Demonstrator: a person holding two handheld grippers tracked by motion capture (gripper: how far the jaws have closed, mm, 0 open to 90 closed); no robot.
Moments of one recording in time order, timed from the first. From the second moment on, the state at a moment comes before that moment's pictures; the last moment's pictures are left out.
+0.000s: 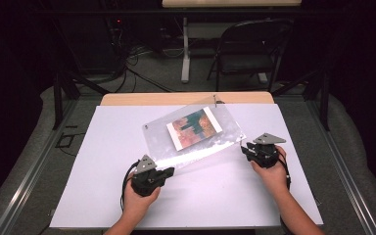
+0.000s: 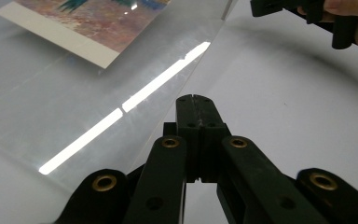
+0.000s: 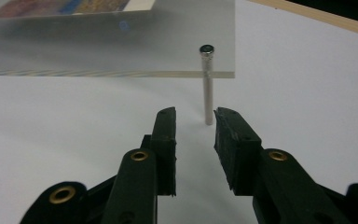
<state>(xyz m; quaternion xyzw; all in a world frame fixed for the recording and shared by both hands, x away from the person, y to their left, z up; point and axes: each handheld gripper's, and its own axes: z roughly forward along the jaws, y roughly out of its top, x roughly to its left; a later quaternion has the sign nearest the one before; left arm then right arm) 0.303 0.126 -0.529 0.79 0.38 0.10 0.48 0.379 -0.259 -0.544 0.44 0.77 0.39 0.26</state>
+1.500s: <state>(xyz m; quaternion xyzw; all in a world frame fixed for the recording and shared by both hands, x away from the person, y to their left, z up) 0.313 0.104 -0.548 0.81 0.37 0.06 0.44 0.386 -0.234 -0.543 0.39 0.80 0.36 0.27</state>
